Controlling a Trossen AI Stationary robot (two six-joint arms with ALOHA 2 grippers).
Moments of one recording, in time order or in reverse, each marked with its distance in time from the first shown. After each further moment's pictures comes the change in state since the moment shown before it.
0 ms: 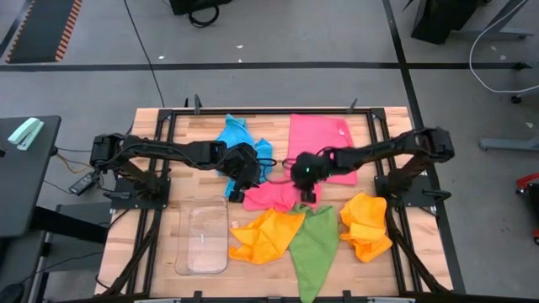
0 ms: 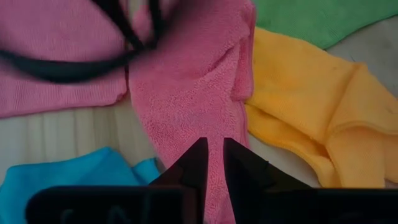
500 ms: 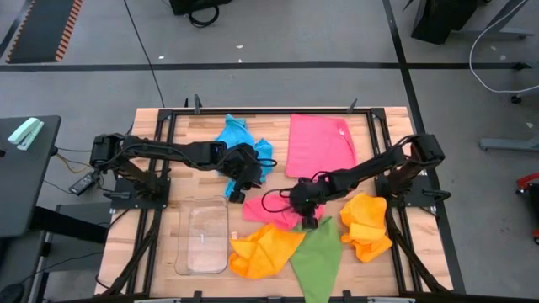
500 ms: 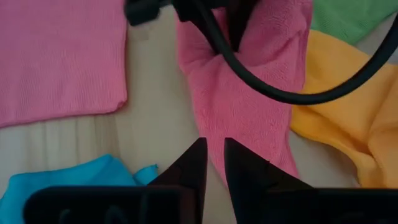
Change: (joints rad) left arm -0.010 0.000 0.000 0.028 0.000 0.014; right arm 0.203 0.096 0.000 0.063 0.032 0.190
